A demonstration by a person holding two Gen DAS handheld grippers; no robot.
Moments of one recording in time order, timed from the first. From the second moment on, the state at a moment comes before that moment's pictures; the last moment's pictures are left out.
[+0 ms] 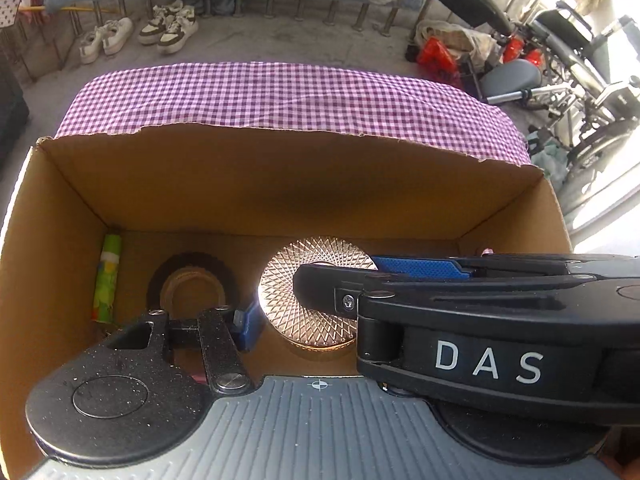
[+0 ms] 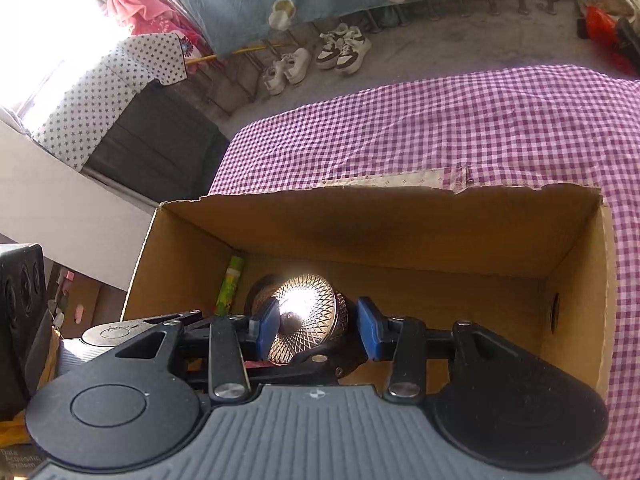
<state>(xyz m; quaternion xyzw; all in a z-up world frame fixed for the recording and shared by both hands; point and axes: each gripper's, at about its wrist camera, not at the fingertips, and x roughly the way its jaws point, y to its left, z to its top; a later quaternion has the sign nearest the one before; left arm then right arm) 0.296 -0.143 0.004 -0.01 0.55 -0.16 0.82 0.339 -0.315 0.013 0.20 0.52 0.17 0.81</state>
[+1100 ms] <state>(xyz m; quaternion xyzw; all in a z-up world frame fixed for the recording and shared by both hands) 0.171 -0.124 0.091 0.01 0.44 -0.25 0.86 0.127 -0.365 0.092 0.31 0.28 0.17 0.89</state>
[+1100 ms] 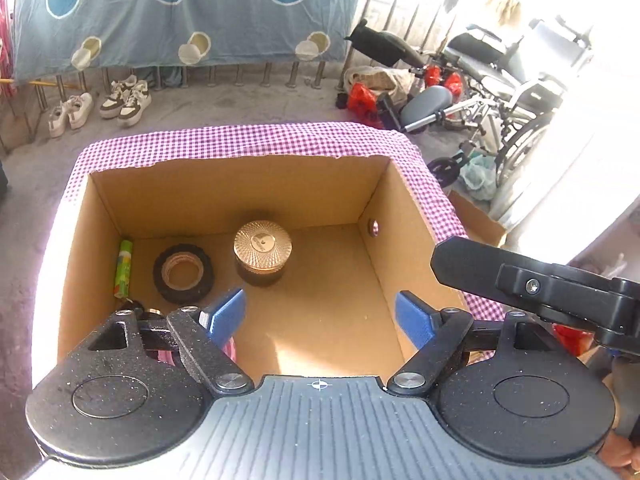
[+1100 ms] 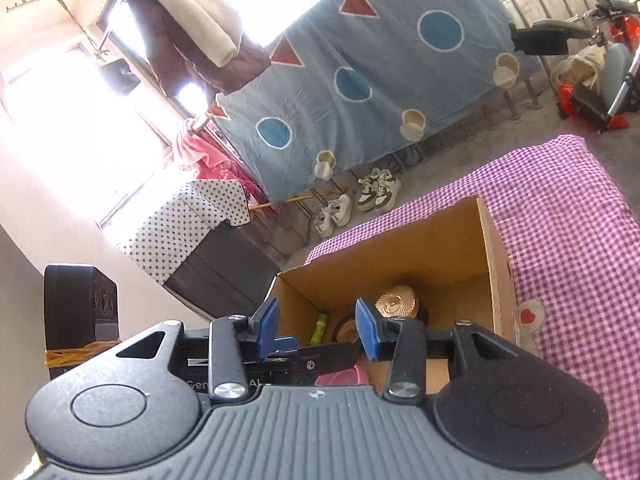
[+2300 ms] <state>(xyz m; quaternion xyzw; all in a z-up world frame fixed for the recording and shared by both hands) 0.065 -0.081 -0.038 0.13 0.37 -0.25 0.89 0.103 -0.258 -0.018 0.28 0.43 0.15 0.85</state>
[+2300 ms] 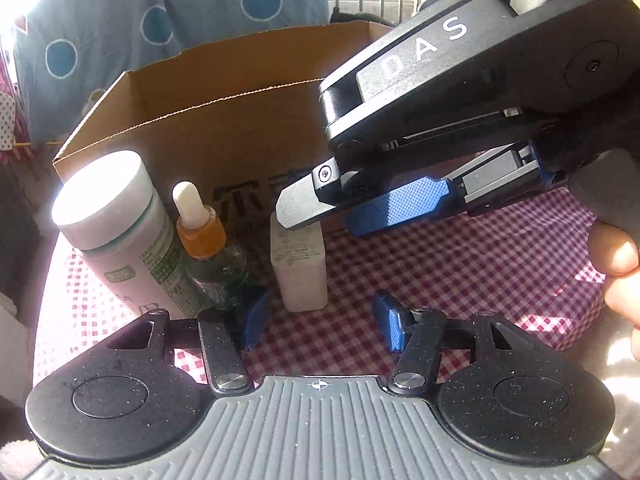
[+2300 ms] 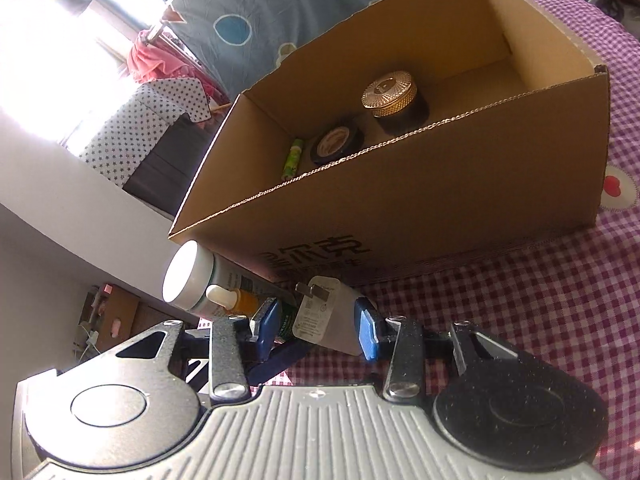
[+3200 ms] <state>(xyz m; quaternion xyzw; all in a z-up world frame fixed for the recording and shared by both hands) 0.069 -0.096 -0.040 0.08 0.37 -0.30 0.88 0.078 -0.291 -0.029 0.30 0.44 0.12 0.84</state>
